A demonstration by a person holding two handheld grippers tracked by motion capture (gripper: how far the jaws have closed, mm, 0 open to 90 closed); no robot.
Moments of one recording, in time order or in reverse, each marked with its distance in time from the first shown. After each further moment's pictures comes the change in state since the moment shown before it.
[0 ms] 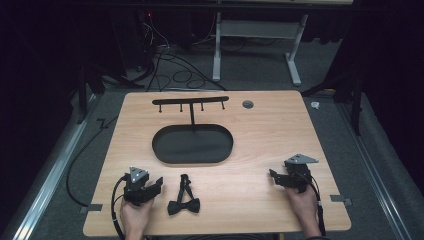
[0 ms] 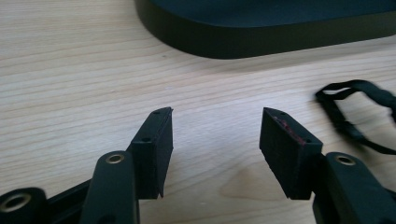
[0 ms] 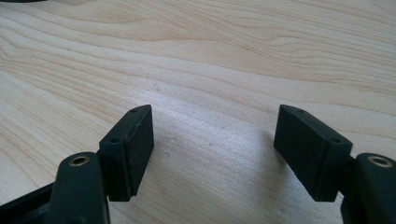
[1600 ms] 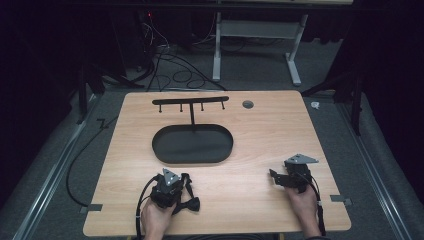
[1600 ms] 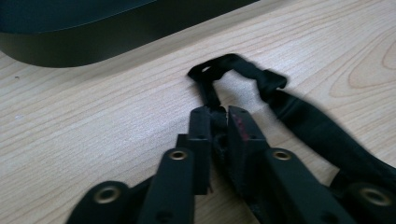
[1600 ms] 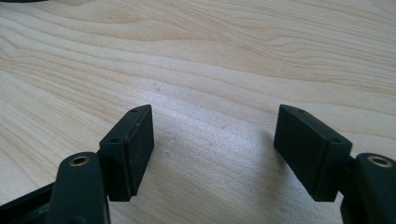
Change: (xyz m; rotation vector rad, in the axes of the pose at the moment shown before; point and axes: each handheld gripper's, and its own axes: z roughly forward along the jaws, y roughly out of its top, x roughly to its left) left arm -0.070 0.008 0.021 0.117 -0.066 0.212; right arm 0.001 0.000 0.000 0.001 -0.001 0.009
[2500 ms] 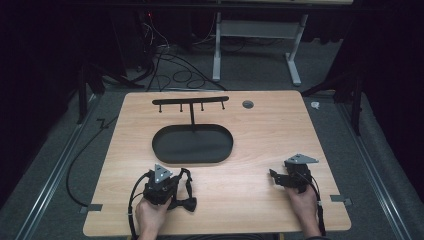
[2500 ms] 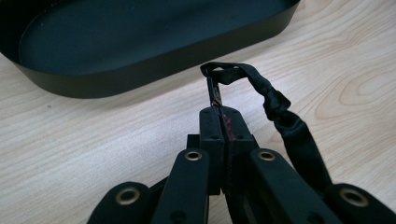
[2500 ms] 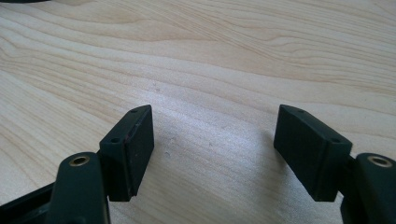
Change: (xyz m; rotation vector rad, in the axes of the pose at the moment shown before) left arm 0.014 0.011 -0.028 -0.103 -0.065 -0.036; right arm 0.000 0.000 0.000 0.000 0.001 0.000
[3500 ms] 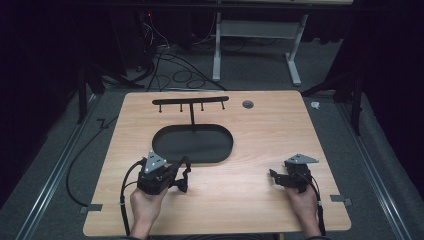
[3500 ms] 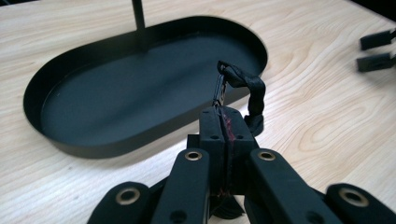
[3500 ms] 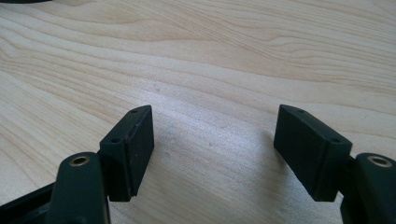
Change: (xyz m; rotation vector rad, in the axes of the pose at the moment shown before) left arm 0.007 0.041 -0.032 -0.107 -0.073 0.025; right arm 0.000 0.000 0.000 -0.001 0.001 0.000
